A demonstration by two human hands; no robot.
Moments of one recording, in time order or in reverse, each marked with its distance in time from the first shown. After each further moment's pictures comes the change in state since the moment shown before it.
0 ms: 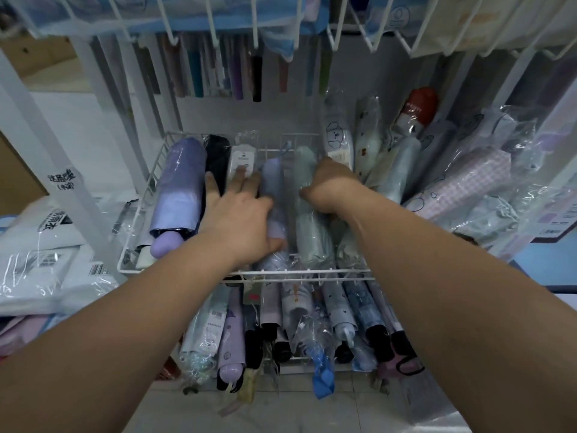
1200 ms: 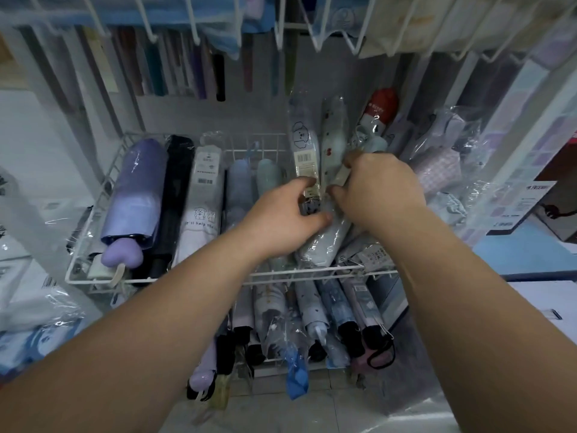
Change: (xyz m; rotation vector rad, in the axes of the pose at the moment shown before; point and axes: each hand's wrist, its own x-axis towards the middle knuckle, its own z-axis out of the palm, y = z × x) left_hand 0.018 0.088 -0.031 -0.932 -0.024 0.019; right_hand -0.070 0.073 -0.051 -0.285 0.379 -0.050
